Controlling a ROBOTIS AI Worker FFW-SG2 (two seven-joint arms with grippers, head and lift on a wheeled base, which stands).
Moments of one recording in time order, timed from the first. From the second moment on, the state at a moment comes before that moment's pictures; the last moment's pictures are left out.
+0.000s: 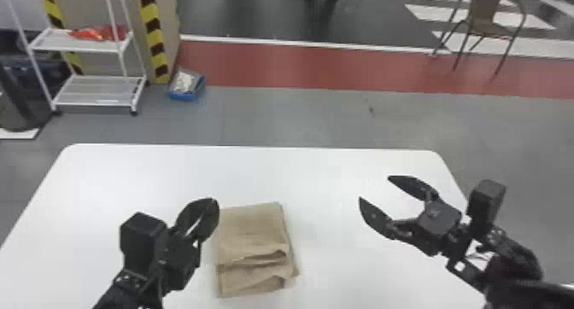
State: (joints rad) left arm 0.36 0.11 -0.20 -1.90 -0.04 0.20 -0.17; right arm 0.19 -0.01 -0.38 -1.80 0.10 0.15 0.96
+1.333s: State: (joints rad) left arm 0.36 0.07 -0.16 -1.88 0.00 -0.07 0.09; right arm 0.37 0.00 -0.50 -2.00 -0.14 0.20 0.63
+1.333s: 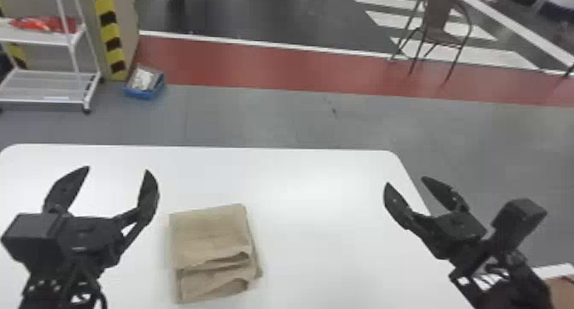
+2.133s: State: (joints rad) left arm 0.30 0.08 -0.09 -1.83 0.03 -0.05 0.00; right arm 0.36 0.00 -0.29 -1.98 -0.09 0.08 0.45
